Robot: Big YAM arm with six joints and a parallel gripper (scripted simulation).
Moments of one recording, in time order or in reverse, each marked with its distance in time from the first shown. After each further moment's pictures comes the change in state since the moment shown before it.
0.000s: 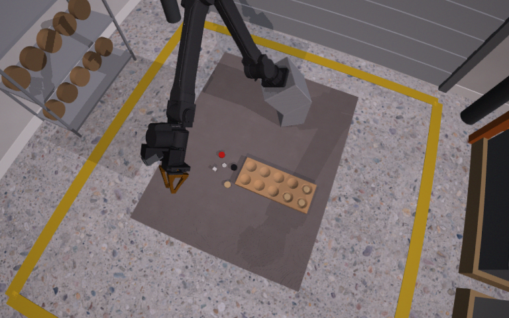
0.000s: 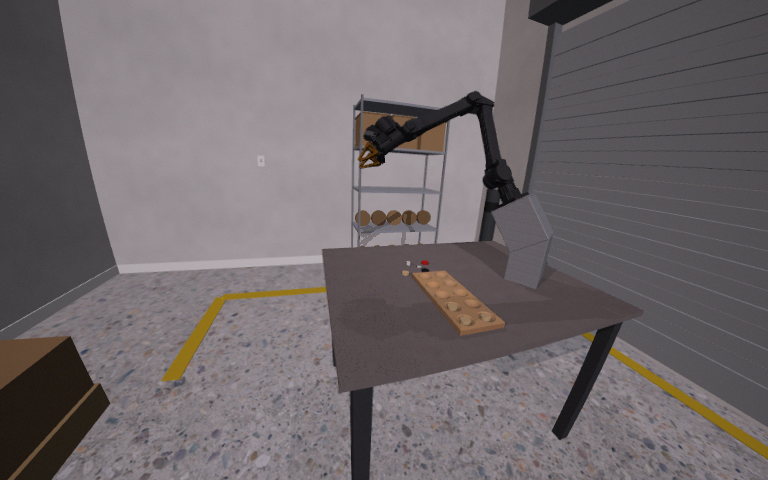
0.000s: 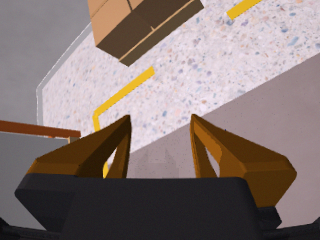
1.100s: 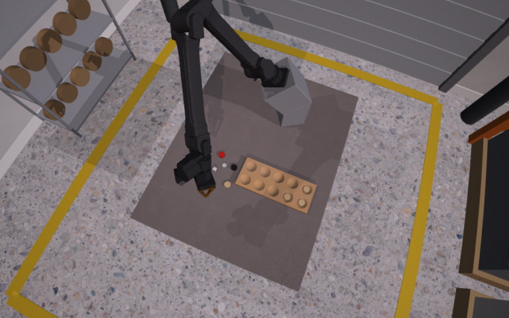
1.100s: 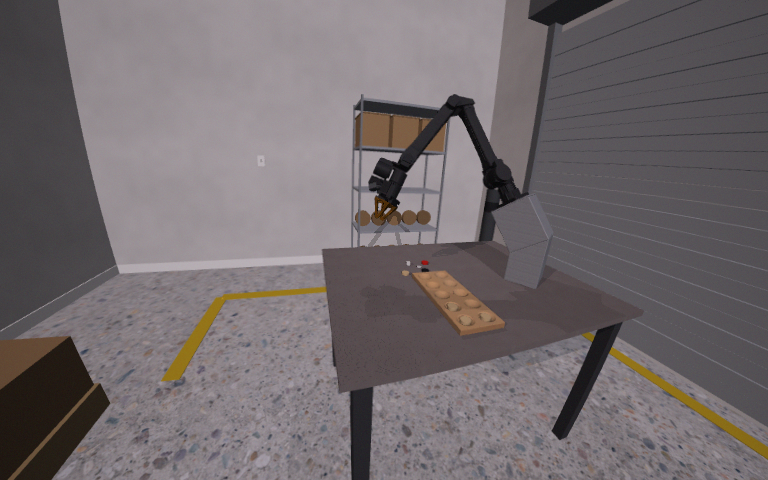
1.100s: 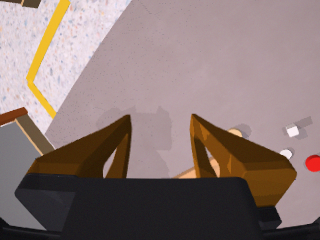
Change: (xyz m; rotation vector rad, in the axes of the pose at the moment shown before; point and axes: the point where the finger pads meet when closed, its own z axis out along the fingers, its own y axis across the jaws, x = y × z) arm 0.192 -0.092 0.067 0.367 0.361 0.204
